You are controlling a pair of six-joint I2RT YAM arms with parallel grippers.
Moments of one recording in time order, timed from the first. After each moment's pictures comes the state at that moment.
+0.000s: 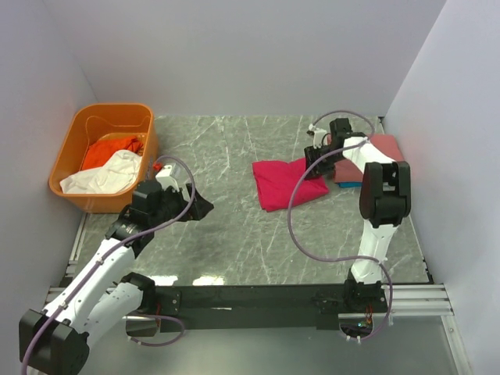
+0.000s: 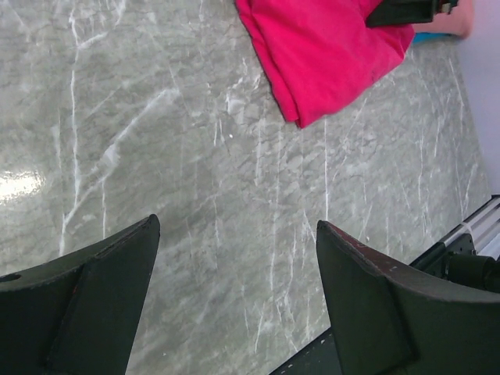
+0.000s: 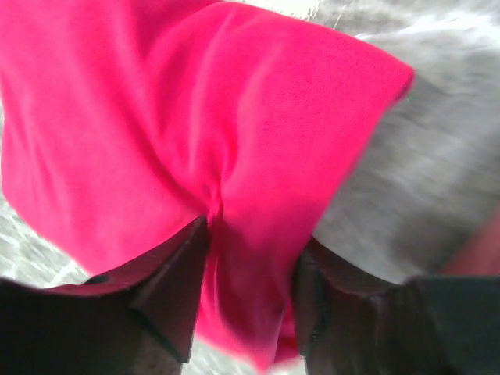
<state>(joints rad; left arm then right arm) -0.35 0.83 0.58 -0.24 0.28 -0.49 0.04 2.03 1.50 -0.67 -0.47 -0.25</state>
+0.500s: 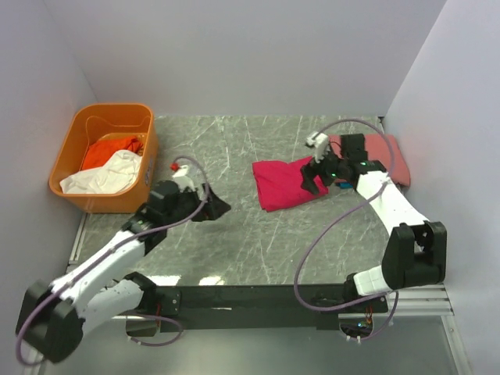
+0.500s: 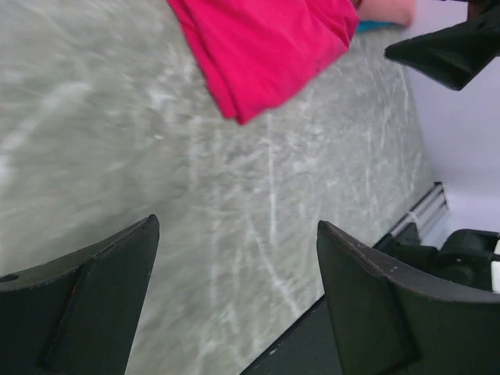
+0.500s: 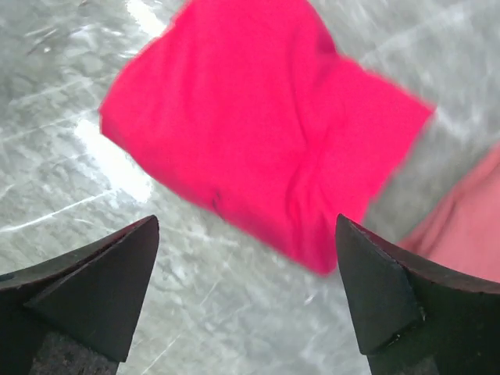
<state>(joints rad) -0.48 0.91 0.56 -0.08 0.27 -0.62 0.13 1.44 1.08 -0.48 -0.50 -0.54</state>
